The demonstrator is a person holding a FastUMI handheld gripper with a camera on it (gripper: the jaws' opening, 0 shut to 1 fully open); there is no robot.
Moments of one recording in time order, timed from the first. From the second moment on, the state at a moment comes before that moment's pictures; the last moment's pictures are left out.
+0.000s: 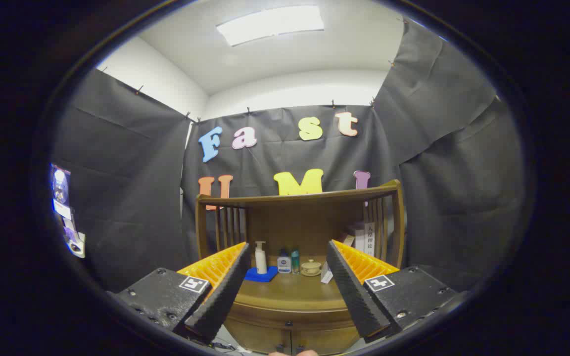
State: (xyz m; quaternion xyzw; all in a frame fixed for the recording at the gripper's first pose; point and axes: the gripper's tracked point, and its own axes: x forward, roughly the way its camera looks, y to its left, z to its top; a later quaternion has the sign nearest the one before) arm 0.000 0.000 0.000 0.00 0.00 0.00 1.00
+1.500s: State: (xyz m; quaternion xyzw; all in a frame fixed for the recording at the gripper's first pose) arm 0.019 -0.008 -0.036 -0.01 0.02 -0.01 1.00
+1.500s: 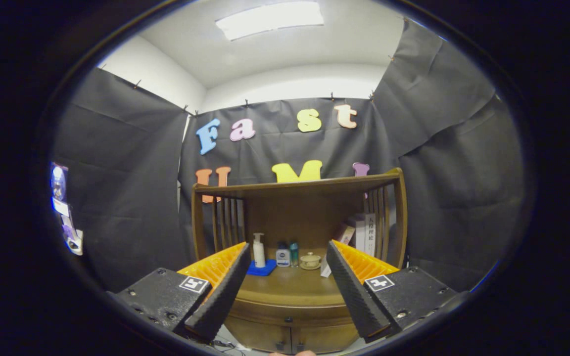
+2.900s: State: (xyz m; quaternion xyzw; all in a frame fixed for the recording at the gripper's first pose) arm 0.121 -0.013 -0.359 0.02 0.22 -0.04 0.97
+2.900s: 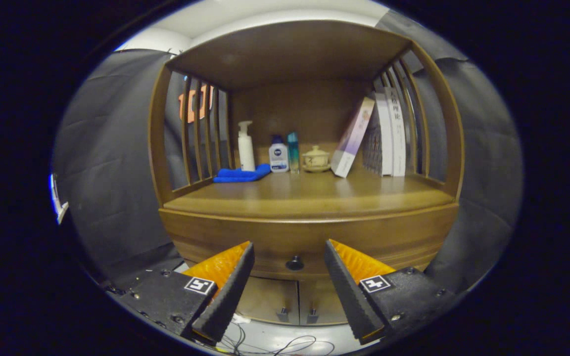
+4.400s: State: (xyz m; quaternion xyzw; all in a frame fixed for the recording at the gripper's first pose) arm 0.148 -0.025 -0.421 0.03 0.25 -0.12 0.96
